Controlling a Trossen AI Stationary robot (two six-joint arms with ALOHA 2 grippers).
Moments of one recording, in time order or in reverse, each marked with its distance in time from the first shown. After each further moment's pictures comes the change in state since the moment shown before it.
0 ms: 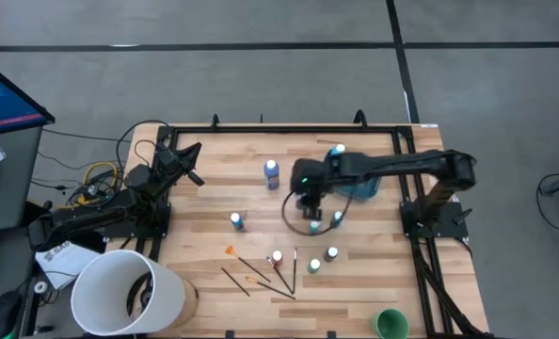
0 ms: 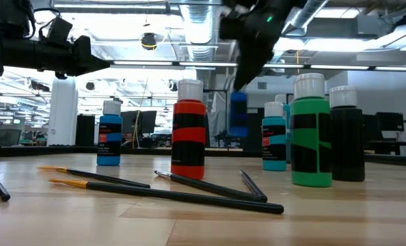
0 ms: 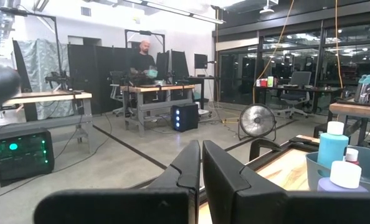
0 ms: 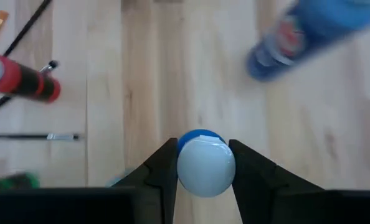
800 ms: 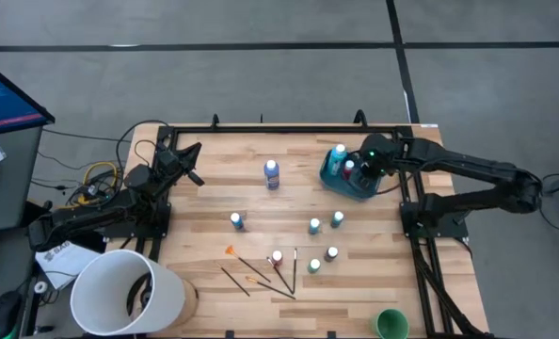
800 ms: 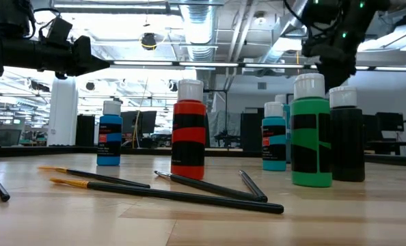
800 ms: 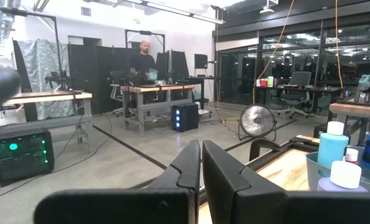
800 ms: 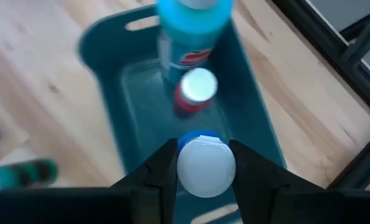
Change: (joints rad) left arm 0.000 0.000 0.000 0.000 0.000 0.000; right arm -0.351 -0.601 -0.503 -0.134 0.196 0.272
